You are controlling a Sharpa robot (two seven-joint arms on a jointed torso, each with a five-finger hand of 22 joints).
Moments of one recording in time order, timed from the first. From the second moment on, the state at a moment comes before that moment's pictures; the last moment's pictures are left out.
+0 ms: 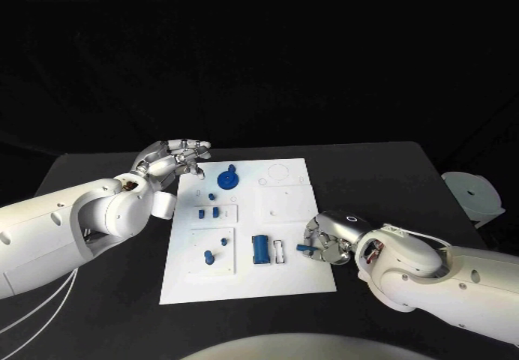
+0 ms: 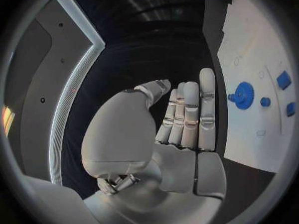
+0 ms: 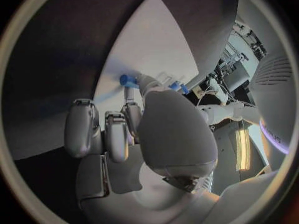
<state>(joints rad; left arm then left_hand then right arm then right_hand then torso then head) 1.11 -0.93 0.03 1.52 -0.05 -0.23 0.34 1.36 -0.19 0.54 0.08 0.26 0.84 0.19 0.40 0.14 0.96 0.11 0.60 0.17 1.08 0.03 1.20 0.39 0.17 1.11 0.11 0.82 0.49 0.99 -0.97 -0.13 1.83 -1.63 -0.36 -0.41 1.45 -0.14 0.26 0.30 0.29 1.04 0.07 0.33 0.60 1.43 -0.01 1.23 1.30 1.47 -0.07 1.53 1.31 0.07 1.46 0.04 1.26 1.31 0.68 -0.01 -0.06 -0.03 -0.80</state>
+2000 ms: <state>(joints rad) 1.11 -0.94 0.03 1.52 -0.05 -0.23 0.34 1.36 -0.19 0.54 0.08 0.26 0.84 0.19 0.40 0.14 0.96 0.11 0.61 0.17 1.08 0.03 1.20 0.39 0.17 1.11 0.11 0.82 0.49 0.99 -0.85 -0.13 1.79 -1.23 -0.47 -0.39 1.10 -0.18 0.53 0.22 0.32 1.02 0.06 0.40 0.68 1.45 -0.02 1.25 1.31 1.46 -0.07 1.54 1.31 0.07 1.47 0.04 1.27 1.31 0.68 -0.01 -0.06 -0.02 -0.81</state>
